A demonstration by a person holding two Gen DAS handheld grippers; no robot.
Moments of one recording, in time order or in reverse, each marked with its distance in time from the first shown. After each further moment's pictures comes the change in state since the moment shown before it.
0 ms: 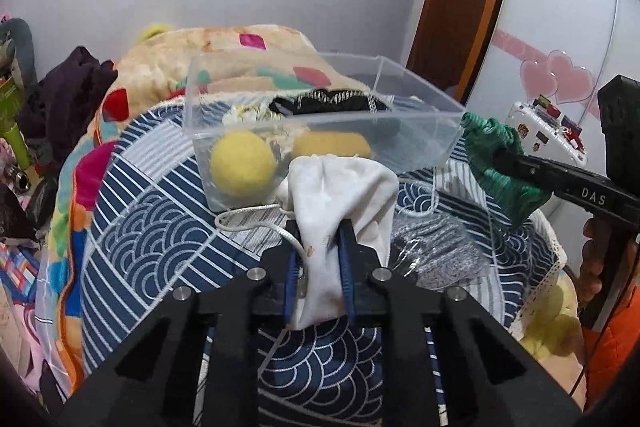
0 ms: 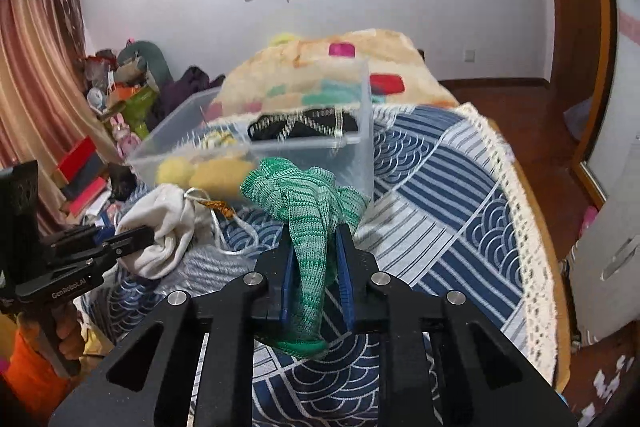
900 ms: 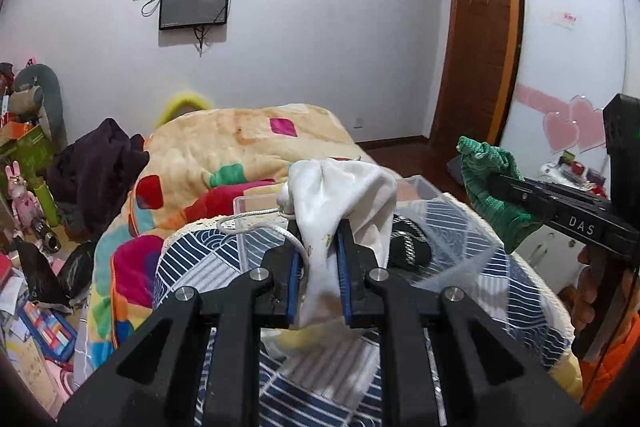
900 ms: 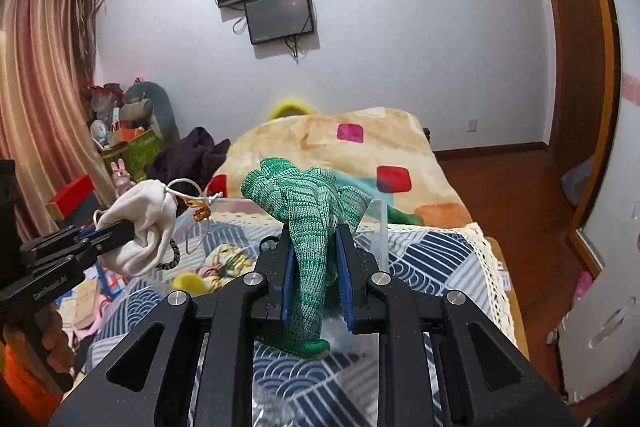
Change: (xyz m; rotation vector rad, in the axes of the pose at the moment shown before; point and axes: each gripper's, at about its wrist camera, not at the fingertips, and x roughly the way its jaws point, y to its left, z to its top) left arm -0.015 0.016 0.093 0.014 -0.212 0.119; right arm 0.012 0.026 0.085 -0.079 -0.193 -0.020
